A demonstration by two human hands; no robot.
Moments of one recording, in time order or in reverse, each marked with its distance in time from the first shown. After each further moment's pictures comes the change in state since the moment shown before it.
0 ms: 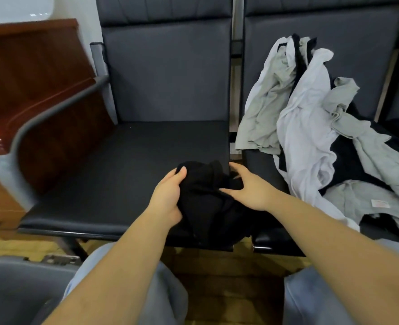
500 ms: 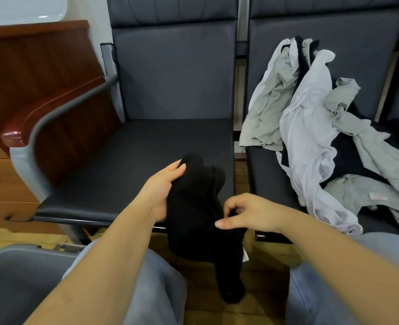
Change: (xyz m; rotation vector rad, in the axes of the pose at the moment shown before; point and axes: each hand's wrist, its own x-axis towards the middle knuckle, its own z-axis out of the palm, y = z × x) left_hand -0.029 0.018 -0.033 0.090 -0.206 0.017; right_hand -0.058 -0.015 0.020 0.135 -0.350 -0.125
